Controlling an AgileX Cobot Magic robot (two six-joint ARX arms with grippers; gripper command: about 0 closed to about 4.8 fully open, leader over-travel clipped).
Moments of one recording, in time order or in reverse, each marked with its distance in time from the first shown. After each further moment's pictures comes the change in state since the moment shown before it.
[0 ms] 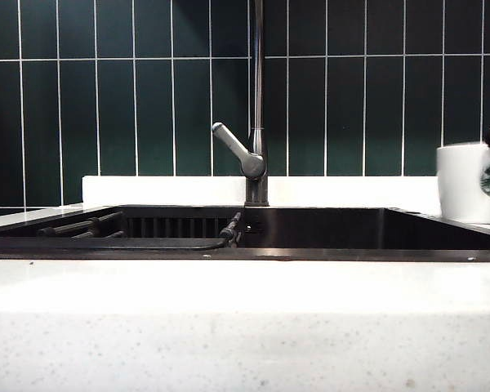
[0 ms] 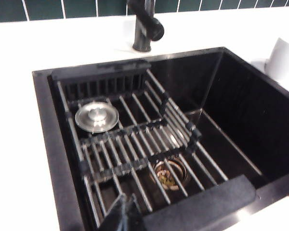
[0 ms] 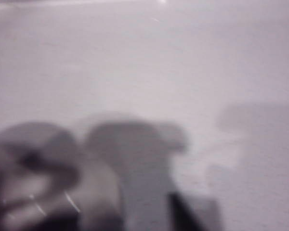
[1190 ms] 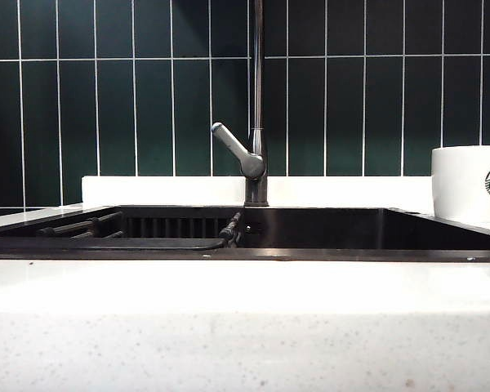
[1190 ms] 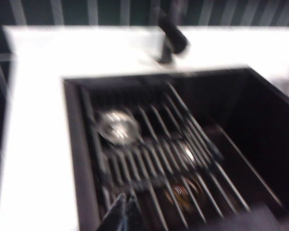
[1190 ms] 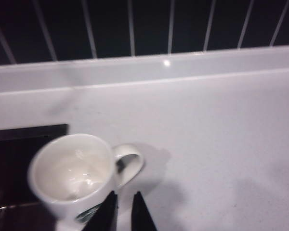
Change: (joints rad) left arm 0.000 0.016 0.000 0.080 -0.109 -0.063; right arm 0.051 -0.575 -0.009 -0.355 -0.001 0.006
